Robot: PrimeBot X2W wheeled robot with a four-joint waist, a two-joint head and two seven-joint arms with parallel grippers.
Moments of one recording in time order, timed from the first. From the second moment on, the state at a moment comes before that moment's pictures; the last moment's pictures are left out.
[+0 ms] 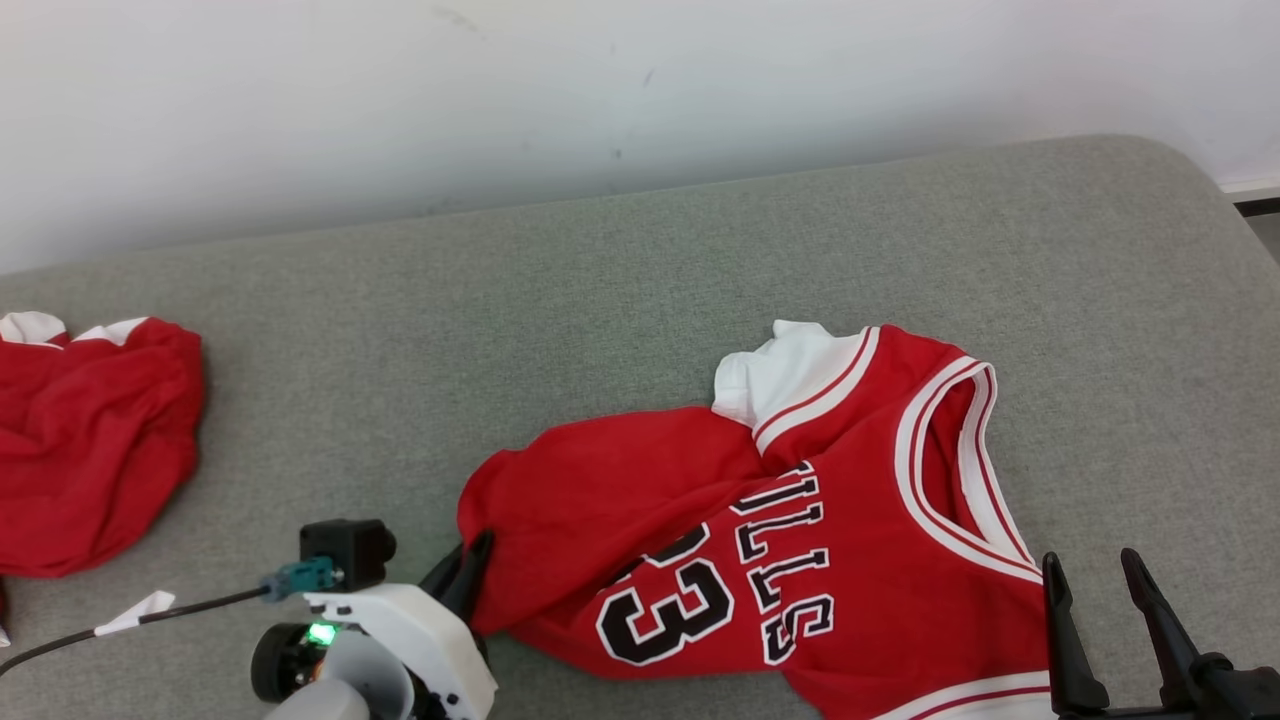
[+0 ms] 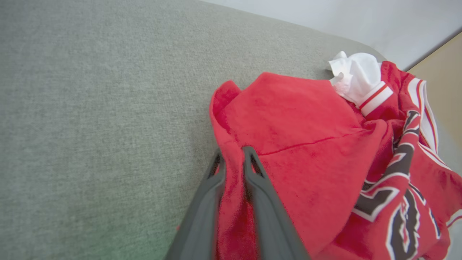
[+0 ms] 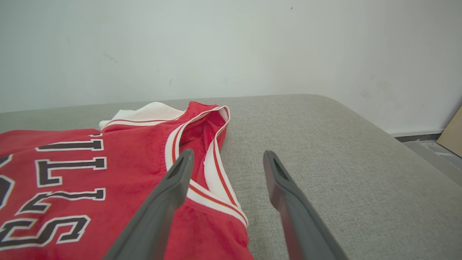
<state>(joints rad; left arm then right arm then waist) -0.40 0.45 -0.78 0.29 -0.95 0.18 -0.10 0.00 -0.05 -0.02 0.18 0.19 0.13 -0.26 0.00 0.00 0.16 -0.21</state>
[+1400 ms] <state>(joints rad) -0.49 0.33 -0.83 -0.62 -0.84 0.41 -0.03 0.06 -0.05 -0.01 0.20 0.19 0.13 -0.26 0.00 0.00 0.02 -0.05</state>
